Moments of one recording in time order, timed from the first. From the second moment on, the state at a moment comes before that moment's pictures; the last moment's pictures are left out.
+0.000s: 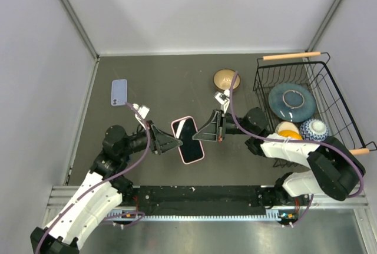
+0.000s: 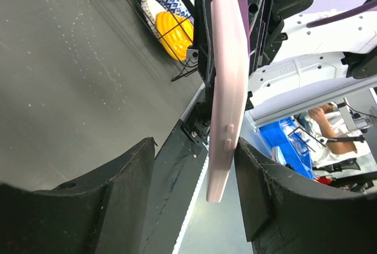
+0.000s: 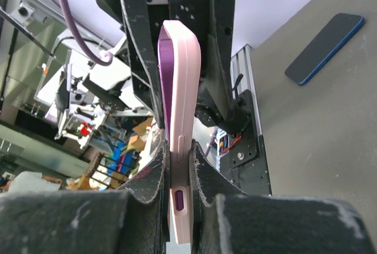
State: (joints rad) left arm -0.45 0.52 0.41 0.05 0.71 -0.85; right arm 0.72 1.33 0.52 1.03 -0.86 1.05
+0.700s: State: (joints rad) left arm -0.45 0.66 0.38 0.24 0.85 -0.88; right arm 0.73 1.31 0.53 0.95 -0.76 1.01
